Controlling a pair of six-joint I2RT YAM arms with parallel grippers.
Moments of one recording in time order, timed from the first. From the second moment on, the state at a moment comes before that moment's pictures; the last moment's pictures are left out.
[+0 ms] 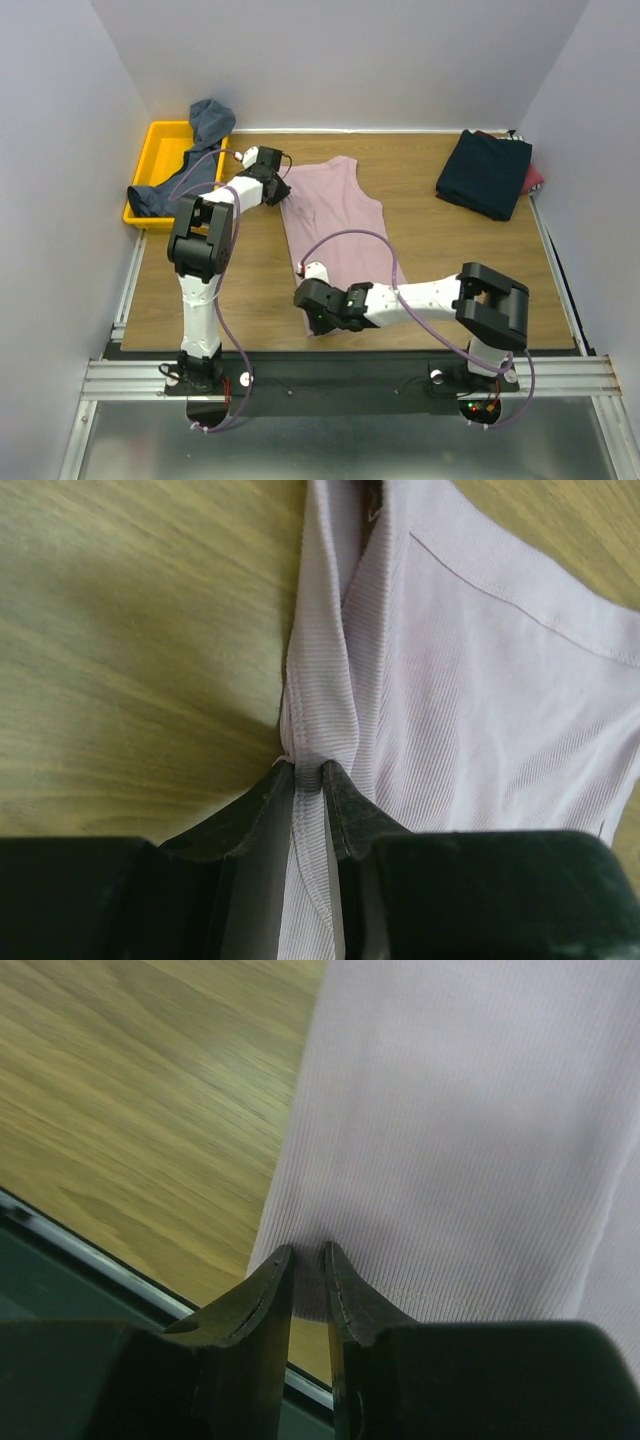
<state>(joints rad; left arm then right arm) -0.30 2.11 1.47 -0.22 -0.17 -0.87 1.26 1.71 0.98 -0.29 0.21 0.74</state>
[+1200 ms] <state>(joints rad) -0.31 1.75 1.49 -0.24 -0.15 -0.75 0.53 1.50 1.10 -0.20 0.01 0.68</state>
